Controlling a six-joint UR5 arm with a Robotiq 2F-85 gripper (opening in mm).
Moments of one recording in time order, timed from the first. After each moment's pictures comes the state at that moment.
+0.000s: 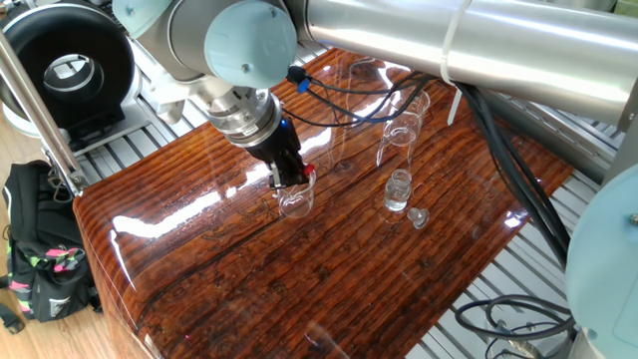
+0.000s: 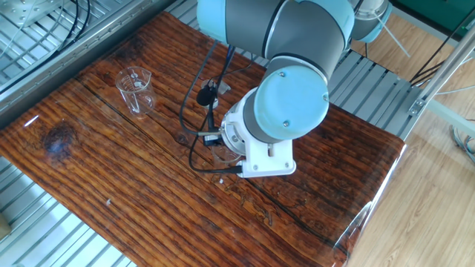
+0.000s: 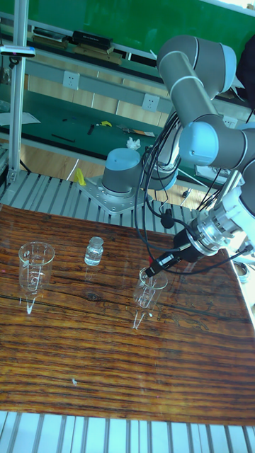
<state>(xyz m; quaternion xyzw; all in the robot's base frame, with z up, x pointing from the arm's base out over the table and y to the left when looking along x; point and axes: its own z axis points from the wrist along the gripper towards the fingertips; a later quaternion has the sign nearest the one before) 0.498 0.099 0.086 0.38 -0.90 0.15 0.16</state>
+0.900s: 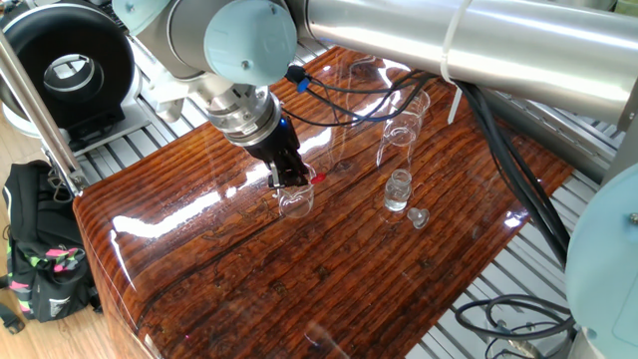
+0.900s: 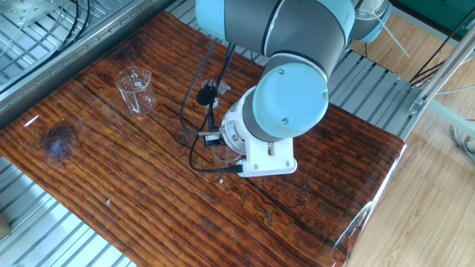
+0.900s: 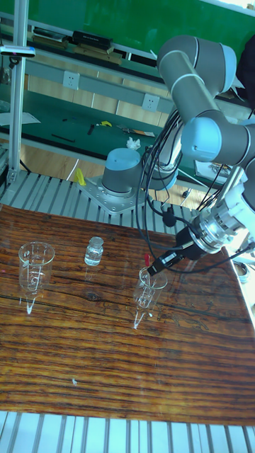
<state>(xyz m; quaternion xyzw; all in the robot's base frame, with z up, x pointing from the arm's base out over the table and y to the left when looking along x) 0.496 0.104 0.094 0.39 -0.90 0.14 0.16</state>
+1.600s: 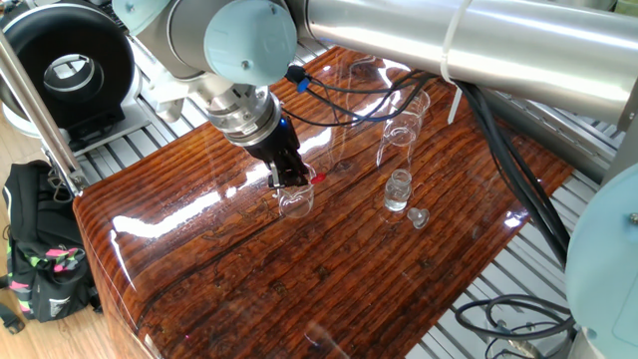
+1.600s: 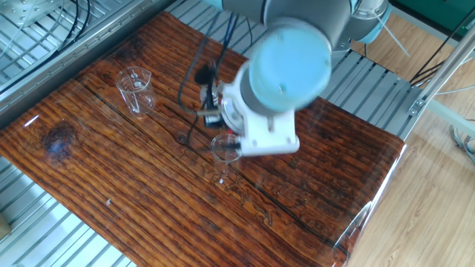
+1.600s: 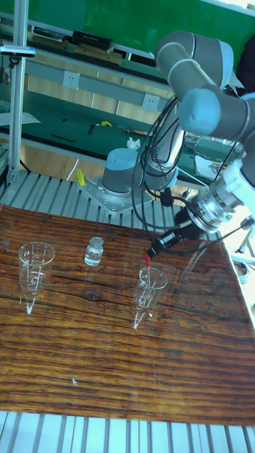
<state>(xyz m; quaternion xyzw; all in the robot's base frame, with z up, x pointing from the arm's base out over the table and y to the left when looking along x) 0.475 0.090 0.134 0.38 -0.90 0.12 0.17</state>
